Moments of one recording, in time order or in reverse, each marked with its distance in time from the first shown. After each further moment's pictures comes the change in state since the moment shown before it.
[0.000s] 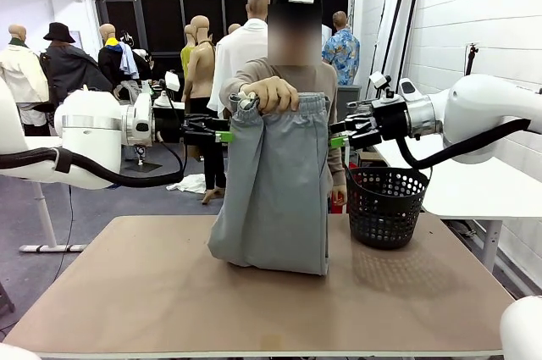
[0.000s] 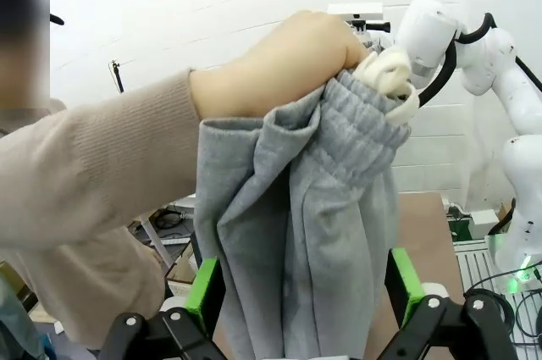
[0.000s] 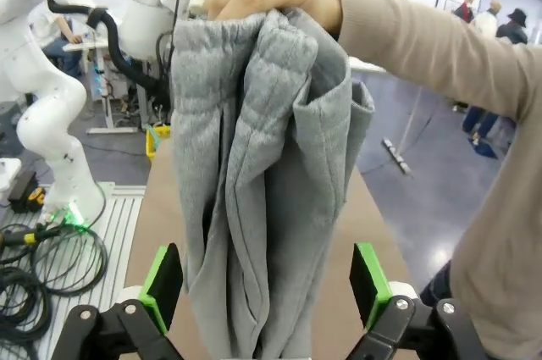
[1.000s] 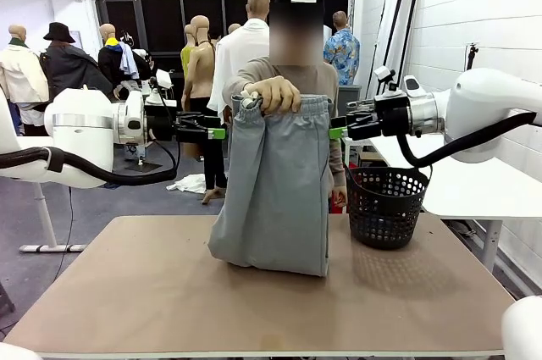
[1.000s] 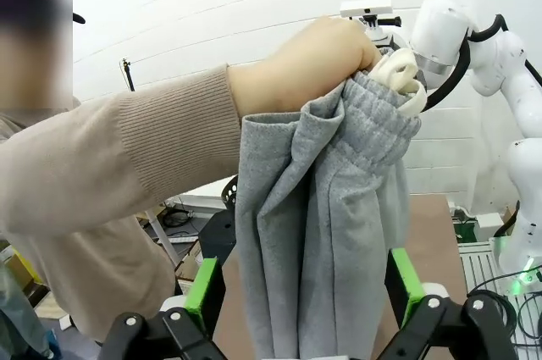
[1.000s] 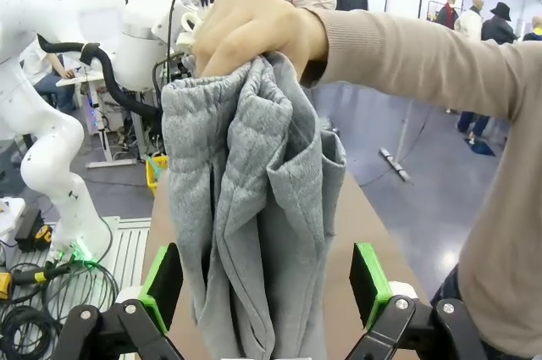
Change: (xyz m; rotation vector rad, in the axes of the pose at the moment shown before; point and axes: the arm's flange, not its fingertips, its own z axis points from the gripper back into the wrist) left arm 0.003 0.004 0.015 0.025 -0.010 0.005; right arm 0.010 0.010 0.001 -0.027 -0.087 -0.081
